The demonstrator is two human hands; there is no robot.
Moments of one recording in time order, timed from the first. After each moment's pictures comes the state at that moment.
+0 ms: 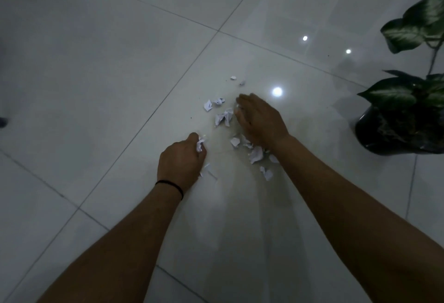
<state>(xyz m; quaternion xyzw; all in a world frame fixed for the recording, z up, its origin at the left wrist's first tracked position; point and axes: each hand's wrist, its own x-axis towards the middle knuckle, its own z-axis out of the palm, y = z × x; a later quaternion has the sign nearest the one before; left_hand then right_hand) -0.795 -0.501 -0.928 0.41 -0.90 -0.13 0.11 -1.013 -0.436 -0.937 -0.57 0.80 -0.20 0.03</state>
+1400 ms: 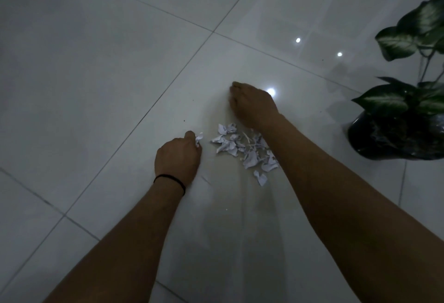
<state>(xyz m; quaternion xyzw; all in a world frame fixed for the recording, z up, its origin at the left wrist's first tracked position) -0.816 -0.512 -0.931 0.43 -0.90 -0.07 0.02 -1.041 -0.483 -0.927 -0.59 0.80 -0.04 0.01</state>
